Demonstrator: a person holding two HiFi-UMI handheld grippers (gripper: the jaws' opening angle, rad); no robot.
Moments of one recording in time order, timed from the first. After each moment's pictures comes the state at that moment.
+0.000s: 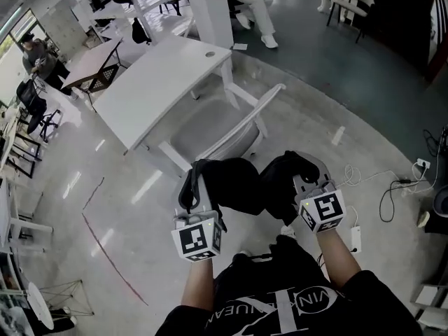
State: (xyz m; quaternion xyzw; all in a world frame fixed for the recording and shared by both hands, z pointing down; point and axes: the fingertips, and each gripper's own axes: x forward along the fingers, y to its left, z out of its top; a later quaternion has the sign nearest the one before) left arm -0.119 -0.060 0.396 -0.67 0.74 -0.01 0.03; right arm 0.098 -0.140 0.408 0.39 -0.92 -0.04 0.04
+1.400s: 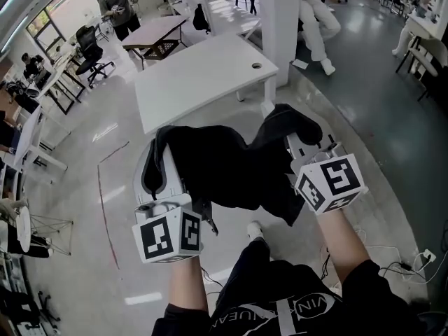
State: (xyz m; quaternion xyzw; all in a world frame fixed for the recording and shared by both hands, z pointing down) left arm -0.107 -0.135 0.224 -0.47 0.87 0.07 0.11; right arm 0.034 -0.314 0.246 0.18 -0.98 -0.04 -0.07
